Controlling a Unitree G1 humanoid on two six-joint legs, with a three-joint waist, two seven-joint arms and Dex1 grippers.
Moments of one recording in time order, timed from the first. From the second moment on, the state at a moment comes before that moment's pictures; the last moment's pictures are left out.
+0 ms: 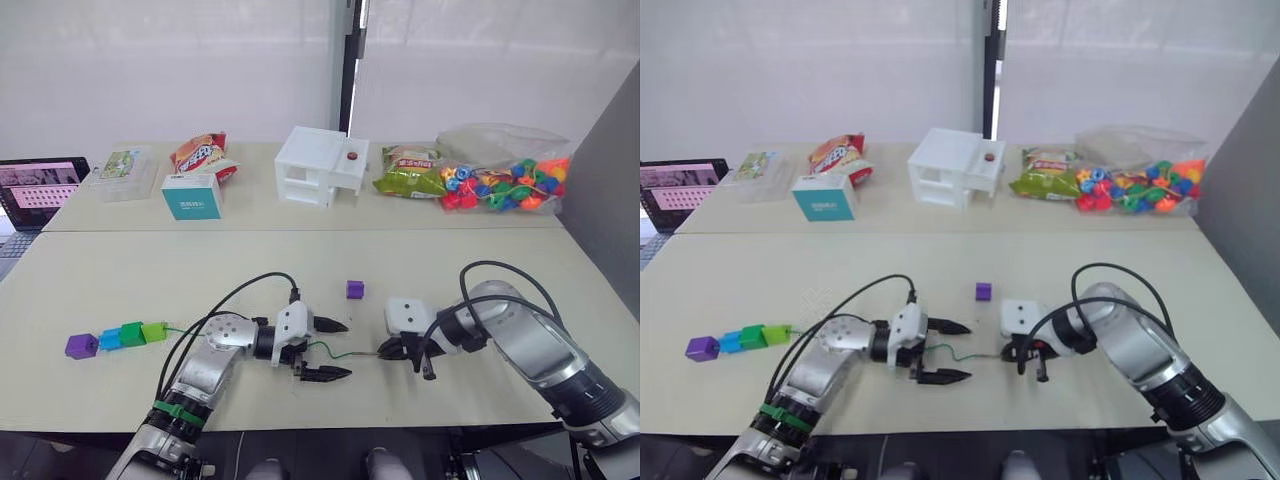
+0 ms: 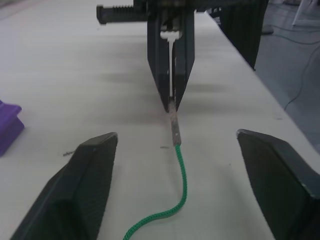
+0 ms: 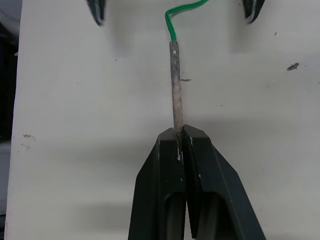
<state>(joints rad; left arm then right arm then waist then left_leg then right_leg) -0.40 0.35 -0.30 0.22 -0.19 -0.02 -1.22 -0.53 -0.82 0.42 -0.23 0.06 0.56 1.31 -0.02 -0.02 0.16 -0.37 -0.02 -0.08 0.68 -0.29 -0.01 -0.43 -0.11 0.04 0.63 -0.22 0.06</state>
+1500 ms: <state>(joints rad) -0.31 0.43 -0.26 0.13 -0.21 0.02 -1.19 -0.33 -0.50 -0.10 -0.34 0.49 0.87 0.90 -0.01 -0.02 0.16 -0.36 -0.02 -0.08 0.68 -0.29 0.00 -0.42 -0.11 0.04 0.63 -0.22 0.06</state>
